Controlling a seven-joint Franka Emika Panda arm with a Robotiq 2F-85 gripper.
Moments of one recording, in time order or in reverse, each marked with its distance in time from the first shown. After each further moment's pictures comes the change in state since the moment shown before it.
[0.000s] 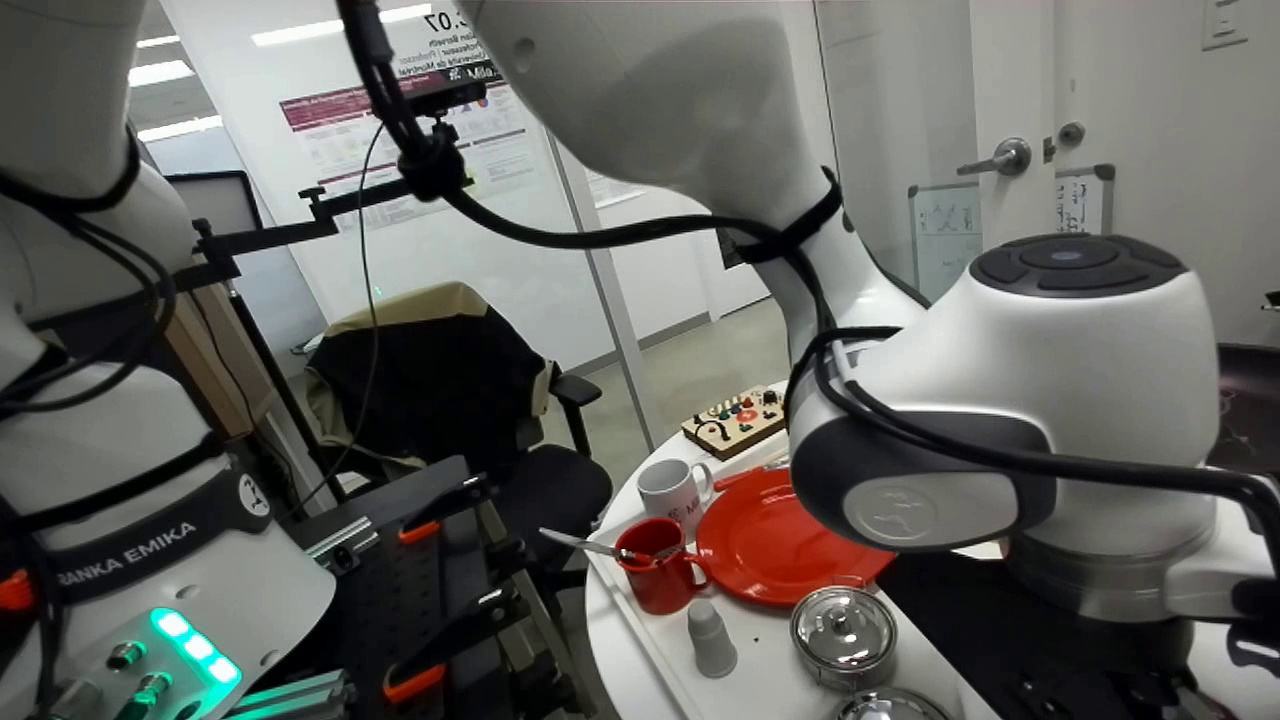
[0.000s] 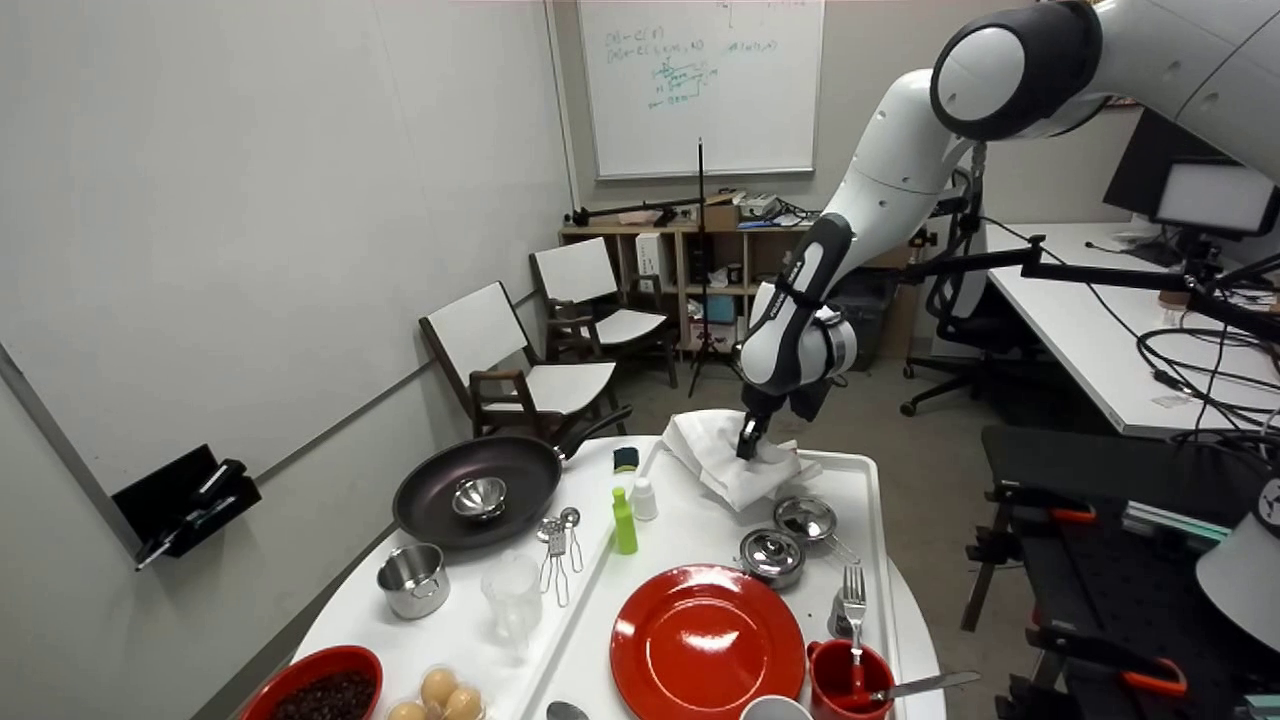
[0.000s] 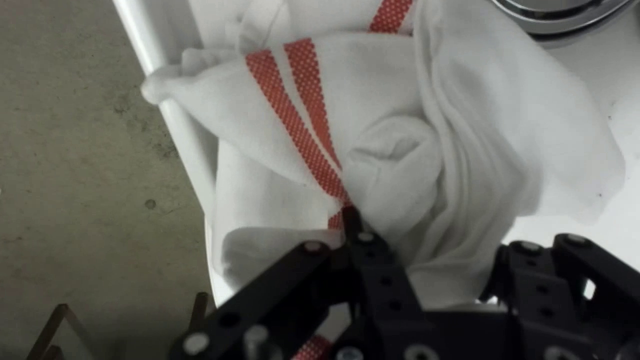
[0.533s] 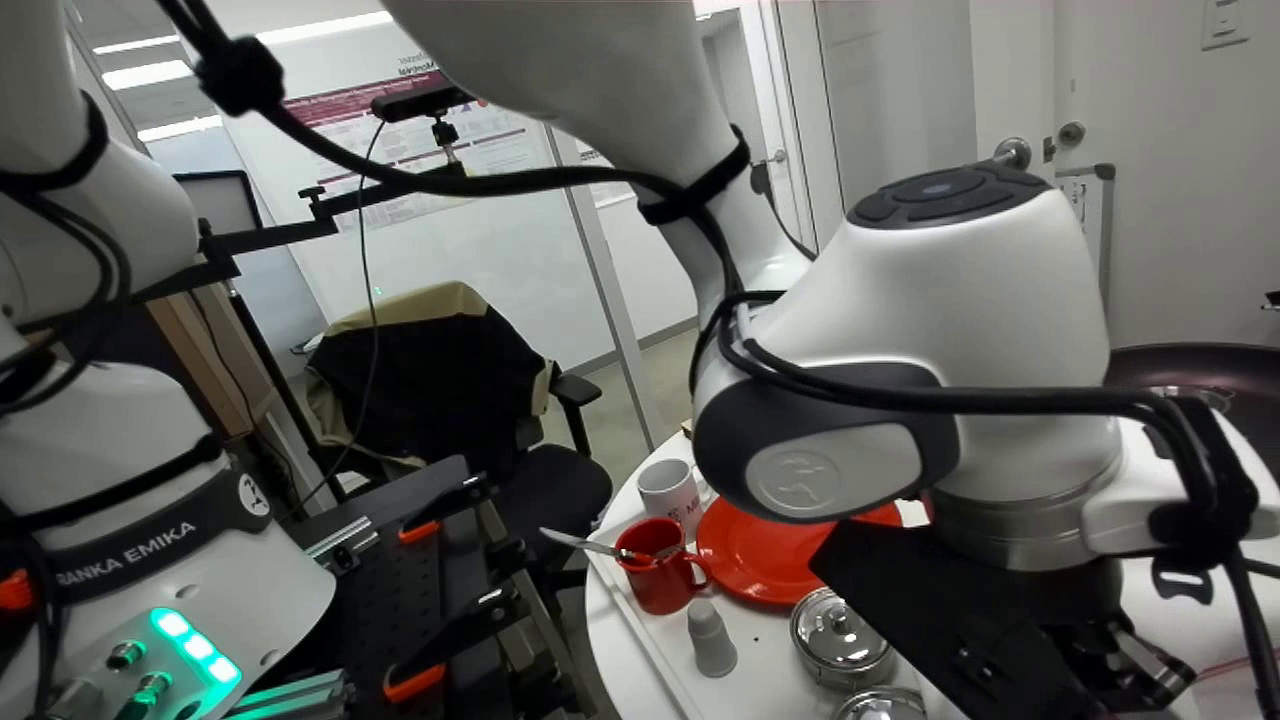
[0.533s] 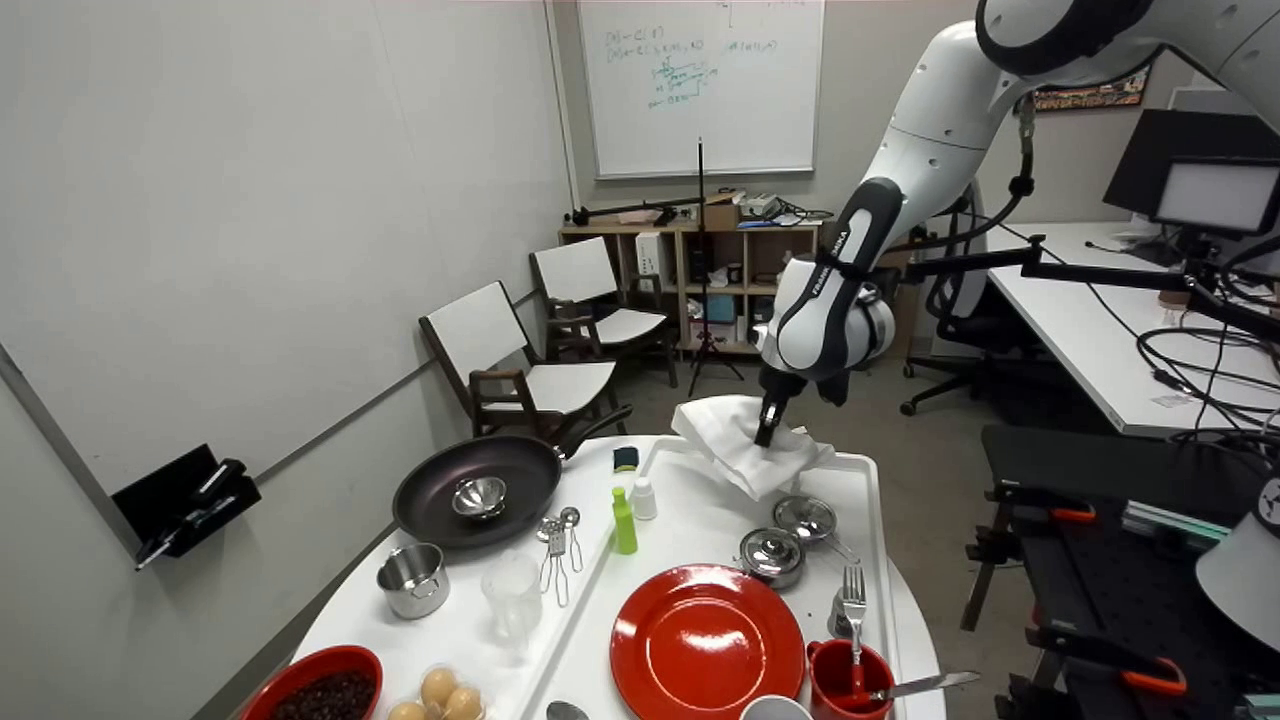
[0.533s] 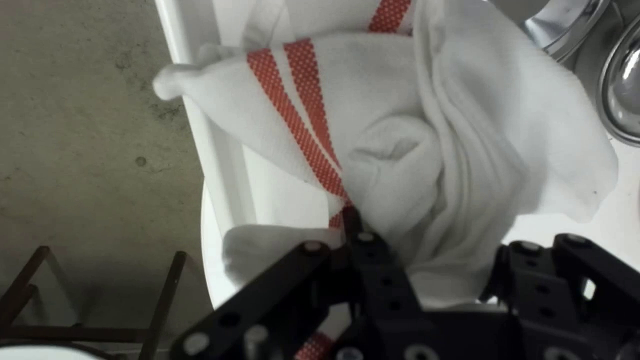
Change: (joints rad) arm -0.116 -0.154 0.081 -0.230 -0.175 0.122 -0.021
